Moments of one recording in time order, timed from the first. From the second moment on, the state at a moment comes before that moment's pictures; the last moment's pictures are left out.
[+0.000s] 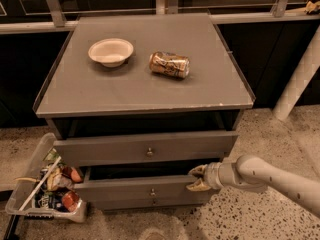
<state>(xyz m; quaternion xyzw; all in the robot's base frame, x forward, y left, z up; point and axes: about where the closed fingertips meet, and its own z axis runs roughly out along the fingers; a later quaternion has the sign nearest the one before) 0.562 -0.159 0.410 -0.60 0.69 0.15 0.38</state>
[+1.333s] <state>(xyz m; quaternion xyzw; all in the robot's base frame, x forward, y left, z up) 0.502 -0.167 0.402 -0.60 0.67 0.19 0.40</state>
